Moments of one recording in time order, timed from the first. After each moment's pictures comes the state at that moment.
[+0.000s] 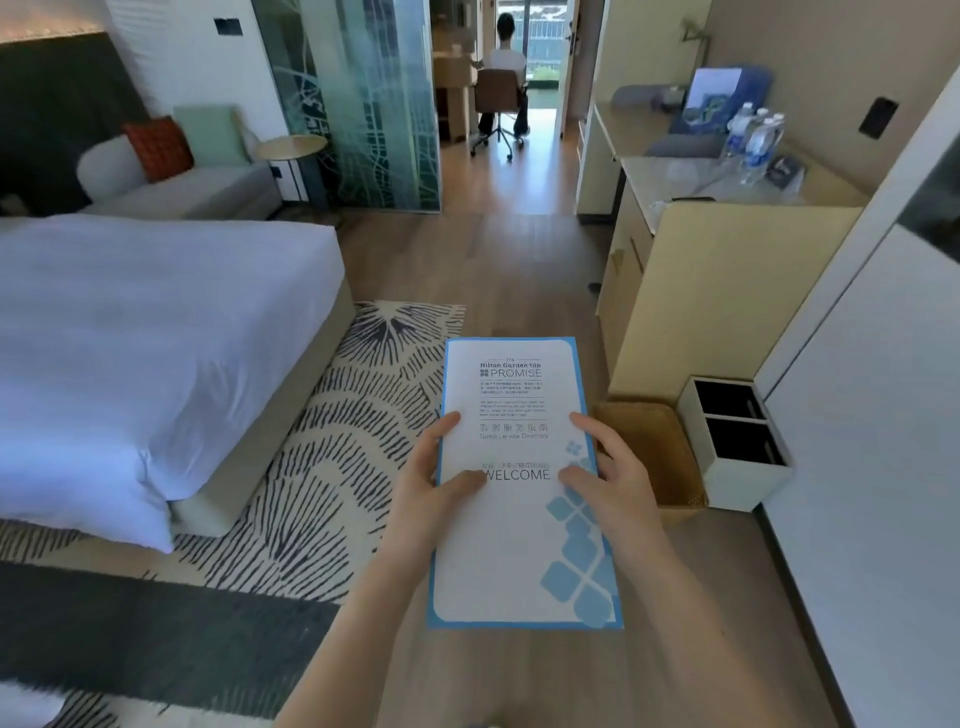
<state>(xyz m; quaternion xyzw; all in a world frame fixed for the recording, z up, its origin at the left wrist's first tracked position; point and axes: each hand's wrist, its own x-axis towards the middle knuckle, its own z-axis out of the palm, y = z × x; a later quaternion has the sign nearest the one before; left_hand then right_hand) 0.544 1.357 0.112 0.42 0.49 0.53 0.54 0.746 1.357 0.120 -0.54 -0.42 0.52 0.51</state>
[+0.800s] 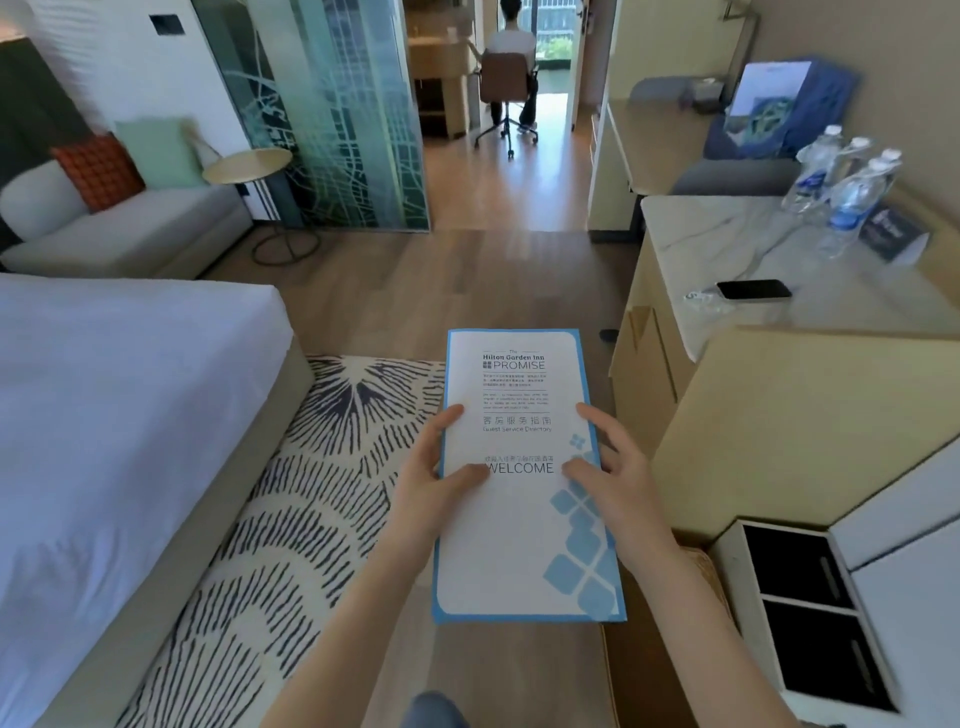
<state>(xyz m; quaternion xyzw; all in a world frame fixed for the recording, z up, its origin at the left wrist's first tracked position) 0.678 1.974 0.122 0.42 0.52 0.51 0.54 0.887 1.977 0.123 -0.53 -0.42 0.55 0.49</state>
